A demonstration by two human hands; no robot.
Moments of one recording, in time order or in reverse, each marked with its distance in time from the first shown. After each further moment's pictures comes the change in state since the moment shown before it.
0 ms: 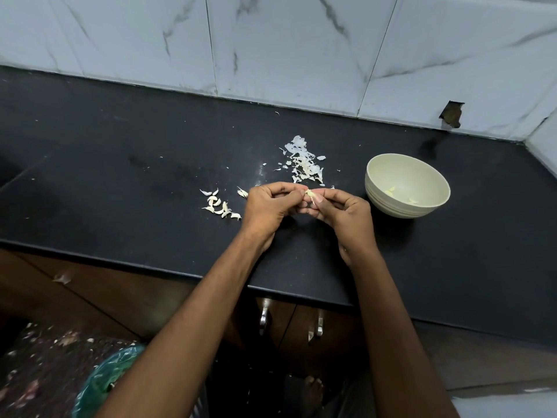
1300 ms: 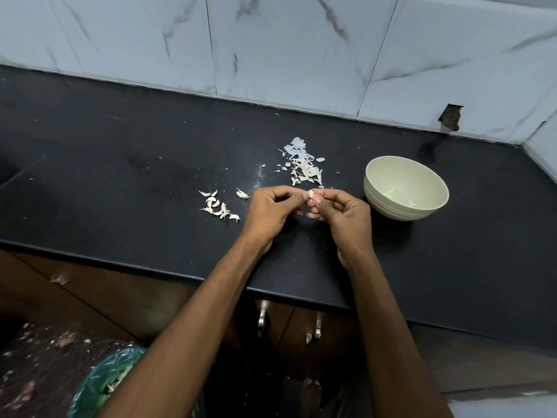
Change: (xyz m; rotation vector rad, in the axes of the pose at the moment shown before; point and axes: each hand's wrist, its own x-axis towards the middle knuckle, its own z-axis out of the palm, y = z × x) left_hand 0.002 -0.004 0.000 0.151 -0.046 0.111; right_hand -0.001 -0.003 0.003 -0.052 0.065 -0.045
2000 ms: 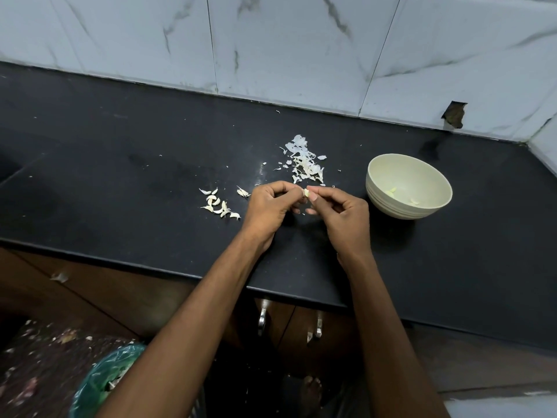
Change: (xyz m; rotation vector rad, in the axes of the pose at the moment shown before) left_hand 0.003 0.003 0.000 -0.057 0.035 -0.063; right_hand 0.001 0.006 0.003 -0.216 0.030 -0.169
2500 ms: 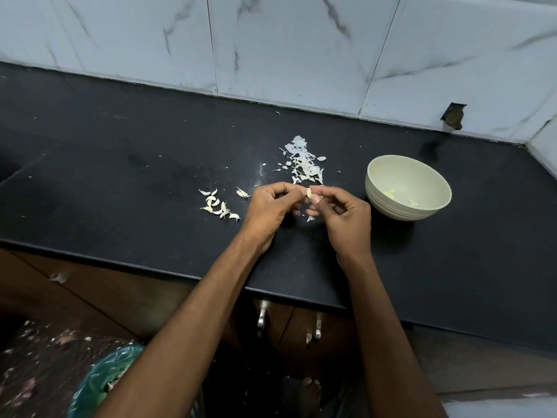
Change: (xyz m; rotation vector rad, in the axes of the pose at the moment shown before) left_hand 0.001 -0.002 0.000 -0.026 -0.048 -0.003; right_hand -0.002 -0.005 0.000 0.053 0.009 0.016
